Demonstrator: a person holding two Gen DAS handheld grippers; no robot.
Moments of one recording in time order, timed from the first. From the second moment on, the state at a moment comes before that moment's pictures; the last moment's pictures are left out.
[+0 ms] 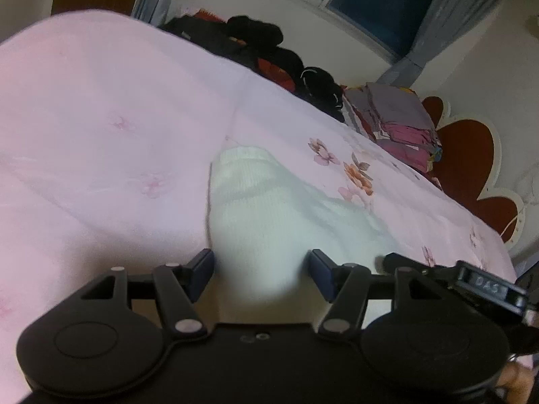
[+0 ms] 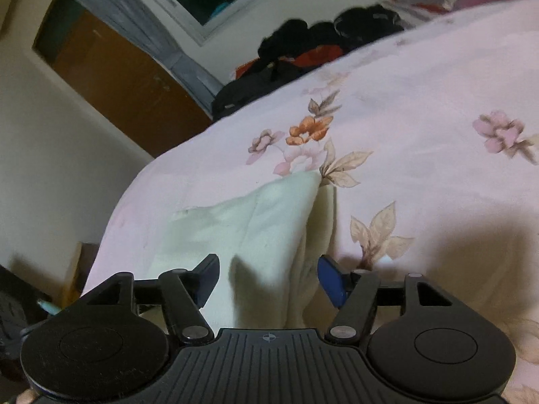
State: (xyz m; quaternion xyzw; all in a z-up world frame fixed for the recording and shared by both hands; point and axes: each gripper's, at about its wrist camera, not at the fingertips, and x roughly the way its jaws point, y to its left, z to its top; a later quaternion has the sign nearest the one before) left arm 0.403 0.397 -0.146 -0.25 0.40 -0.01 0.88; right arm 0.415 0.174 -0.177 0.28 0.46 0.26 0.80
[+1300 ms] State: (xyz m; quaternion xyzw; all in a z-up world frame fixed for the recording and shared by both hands) left arm 0.312 0.357 -0.153 -0.19 0.42 0.00 0.89; right arm 0.311 0.155 -0.177 0.18 0.46 0.28 0.82
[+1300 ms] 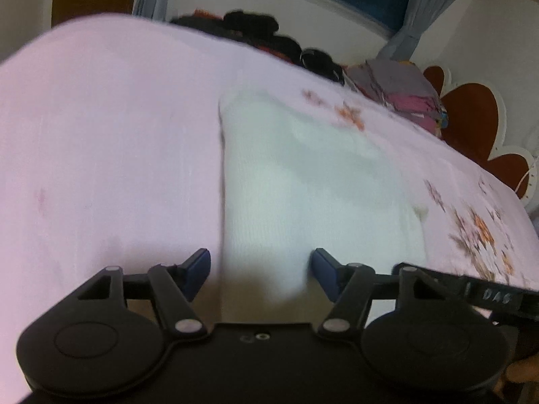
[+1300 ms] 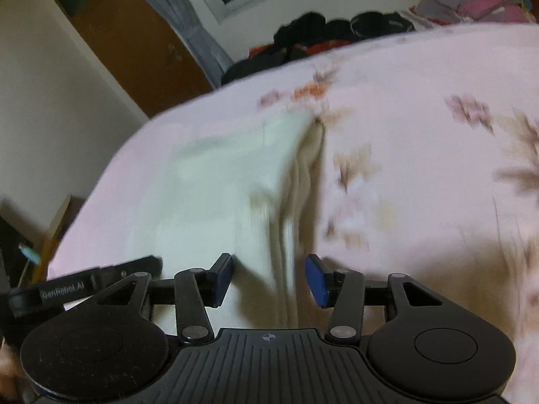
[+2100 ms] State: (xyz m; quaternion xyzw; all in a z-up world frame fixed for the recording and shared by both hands) left arm 0.274 0.341 -0.142 -0.16 0.40 -0.05 0.90; right arm 0.271 0.128 -0.183 0.26 0.51 0.28 0.77
